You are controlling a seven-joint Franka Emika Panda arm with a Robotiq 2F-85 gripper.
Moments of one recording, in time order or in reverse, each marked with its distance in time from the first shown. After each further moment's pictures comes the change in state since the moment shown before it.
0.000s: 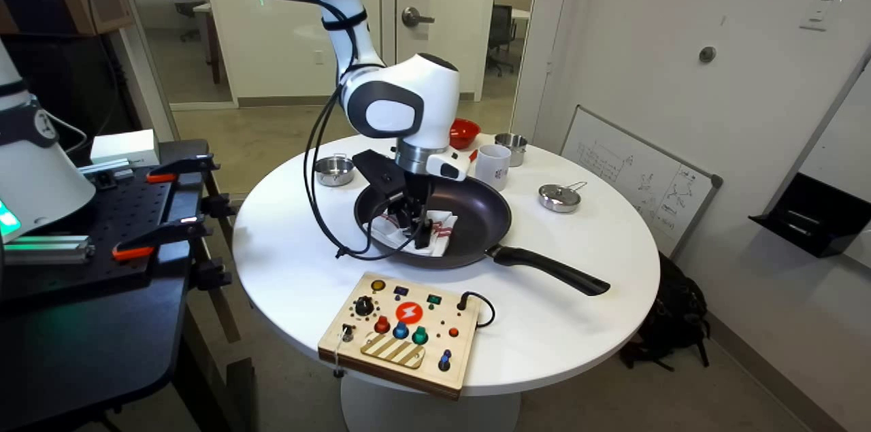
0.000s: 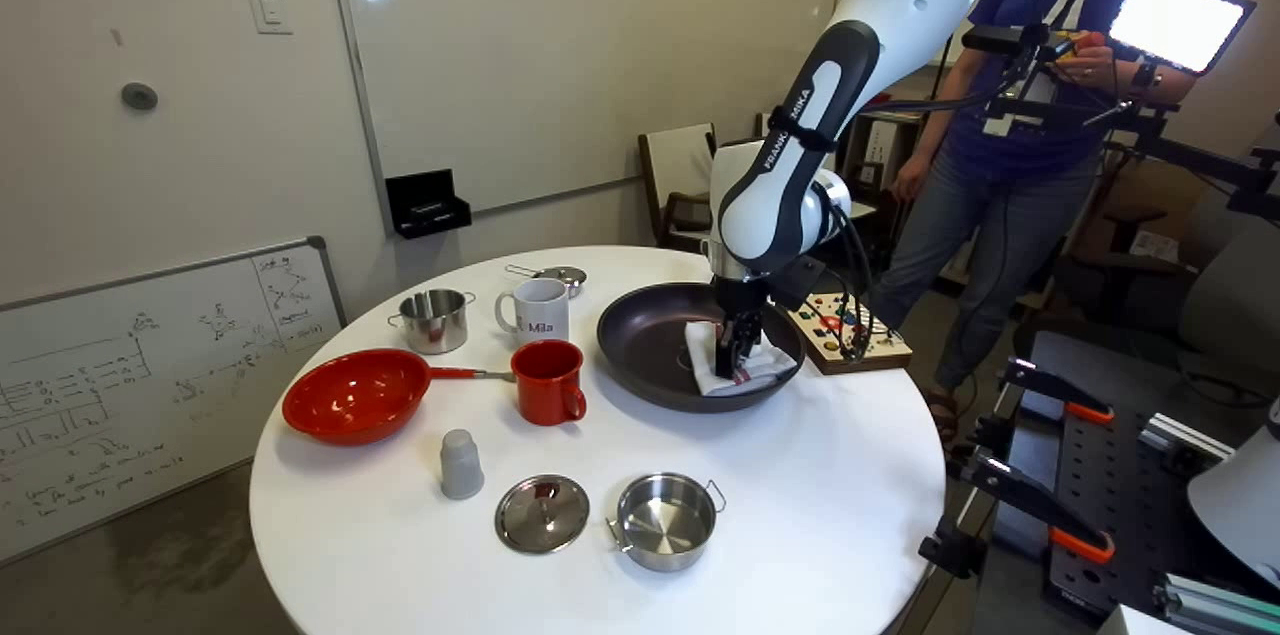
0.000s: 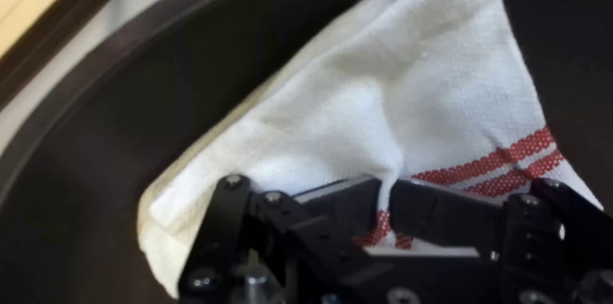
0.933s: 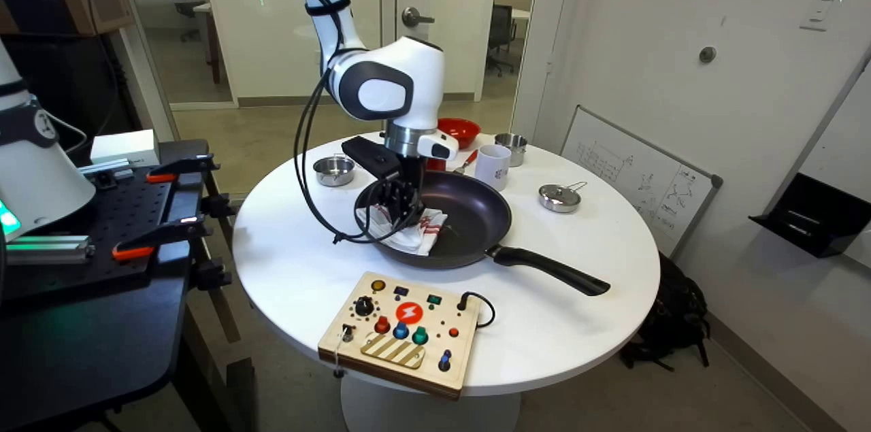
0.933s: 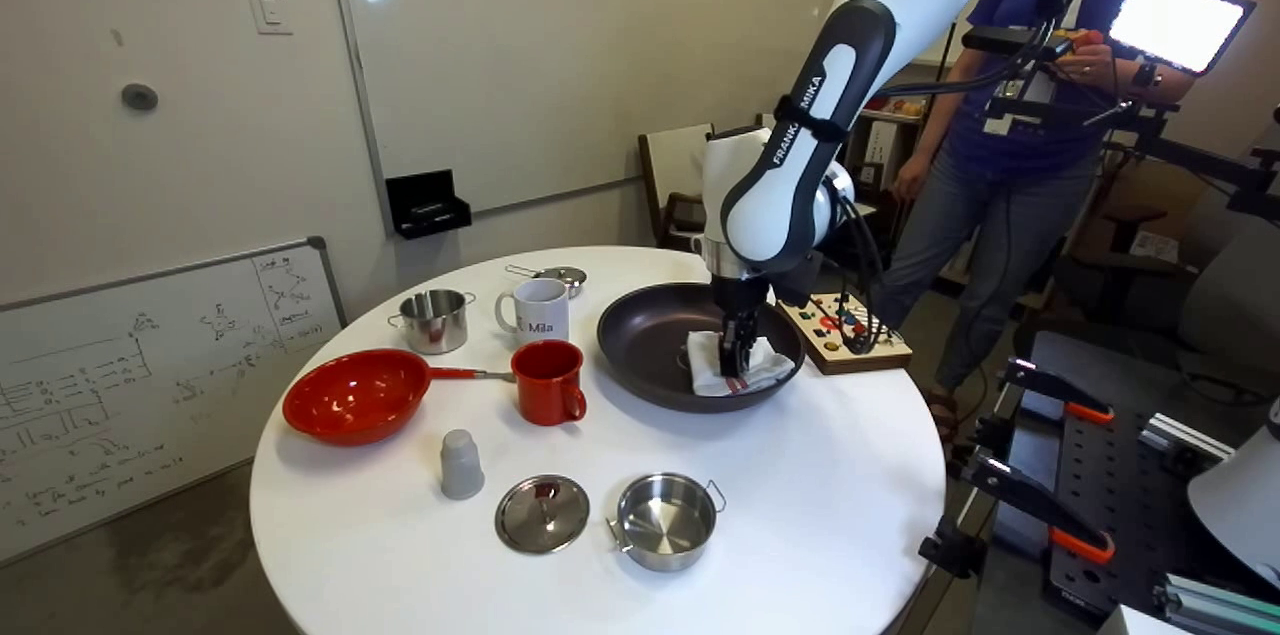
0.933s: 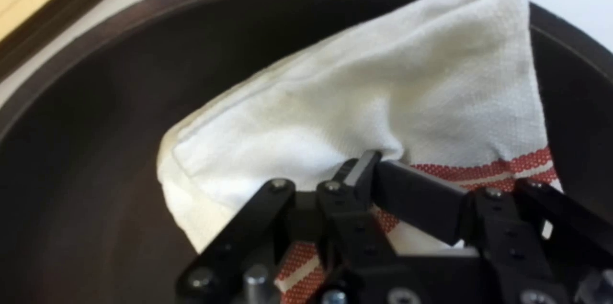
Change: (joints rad) arm 0.091 -0.067 -0.041 -0.070 -0.048 0.002 0.000
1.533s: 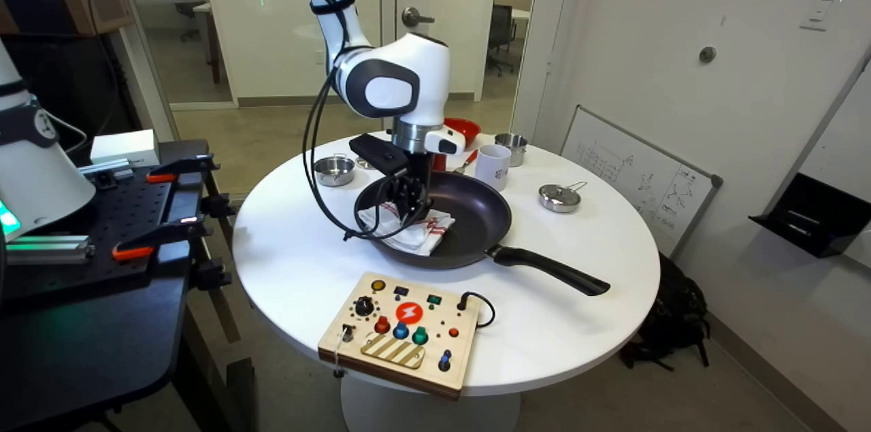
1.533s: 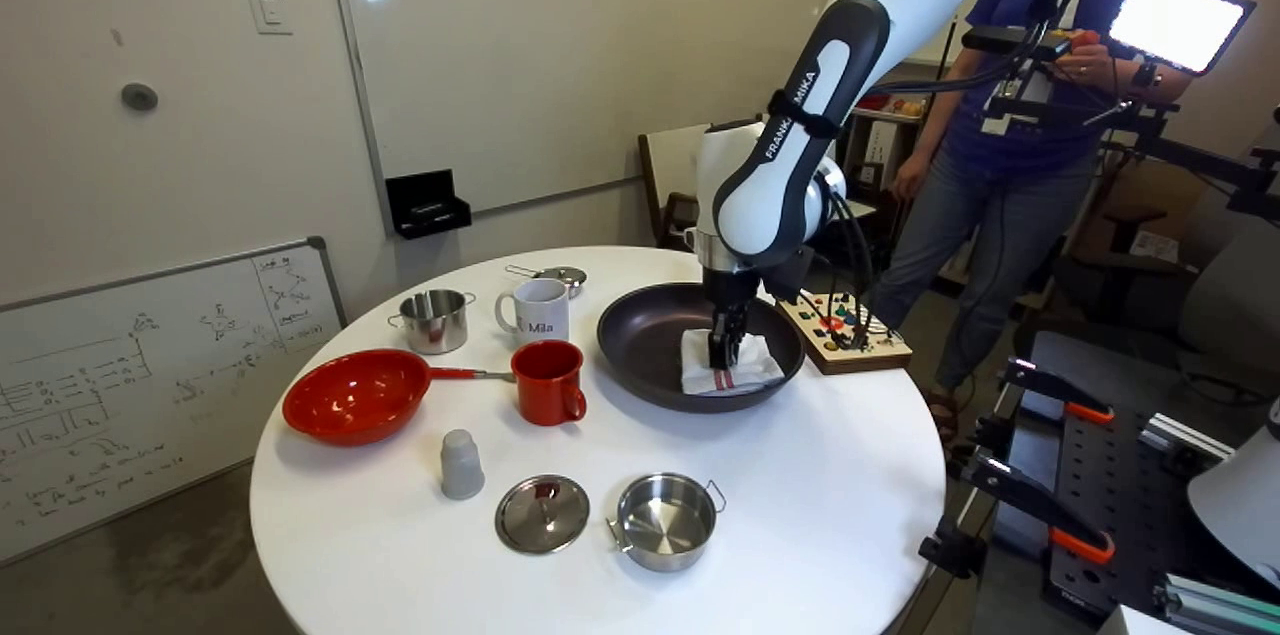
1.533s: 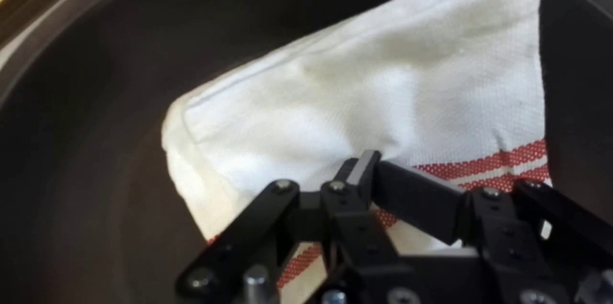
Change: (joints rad) arm -0.008 0.004 0.012 0.032 0.000 0.003 -0.001
